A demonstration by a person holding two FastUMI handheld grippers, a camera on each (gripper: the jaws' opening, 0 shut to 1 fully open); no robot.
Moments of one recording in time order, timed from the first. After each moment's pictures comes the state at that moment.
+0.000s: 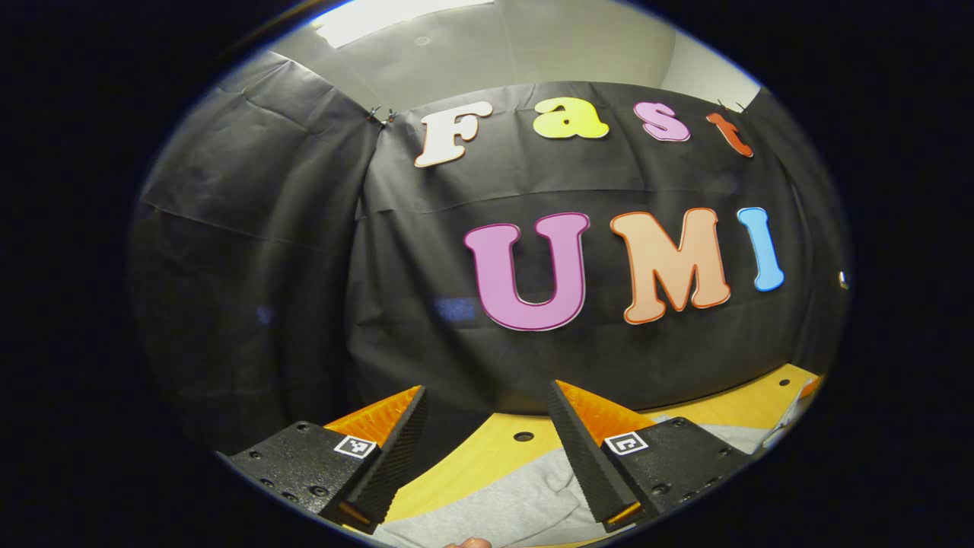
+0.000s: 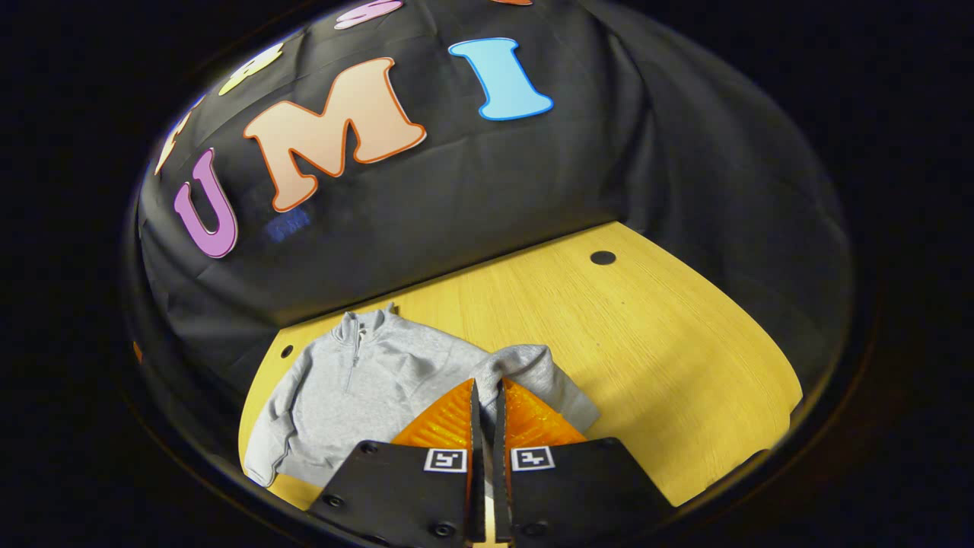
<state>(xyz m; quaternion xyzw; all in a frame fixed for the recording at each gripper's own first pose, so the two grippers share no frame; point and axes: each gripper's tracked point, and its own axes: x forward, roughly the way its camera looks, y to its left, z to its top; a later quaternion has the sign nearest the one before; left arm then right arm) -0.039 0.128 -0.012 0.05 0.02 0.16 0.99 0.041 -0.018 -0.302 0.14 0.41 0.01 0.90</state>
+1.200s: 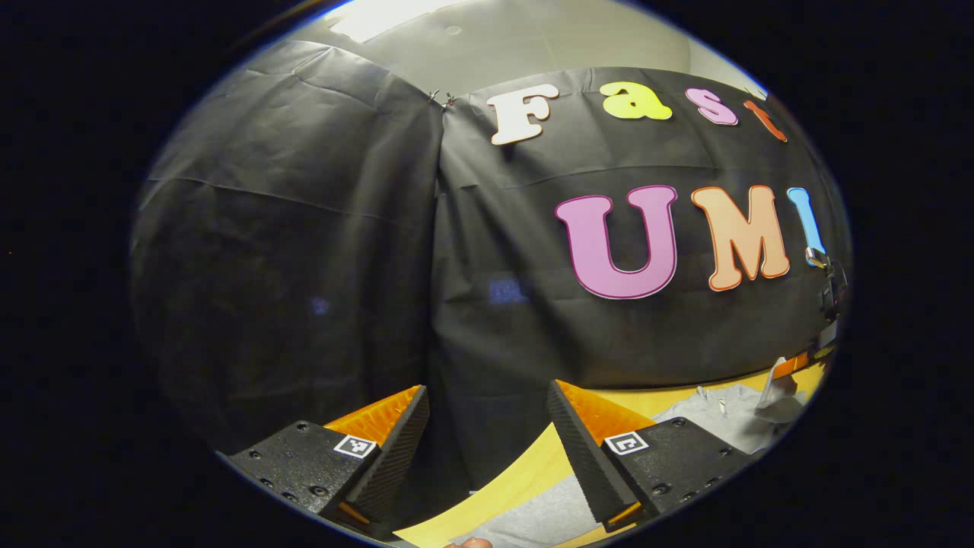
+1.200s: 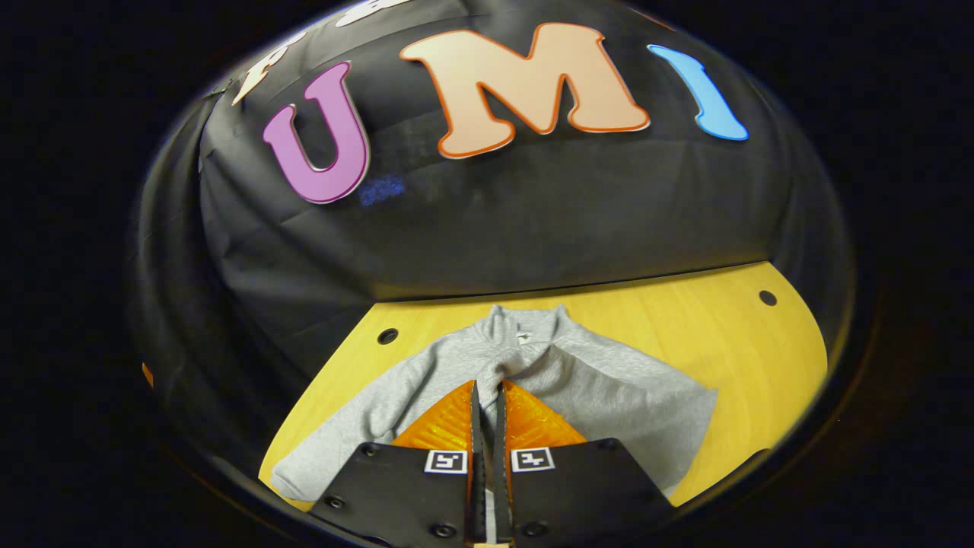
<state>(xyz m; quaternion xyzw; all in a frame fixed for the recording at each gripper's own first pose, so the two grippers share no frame) -0.118 0.271 -0.038 0.06 0.06 0.25 0.96 0.070 0.279 -0.291 0.11 0.40 0.19 0.89</state>
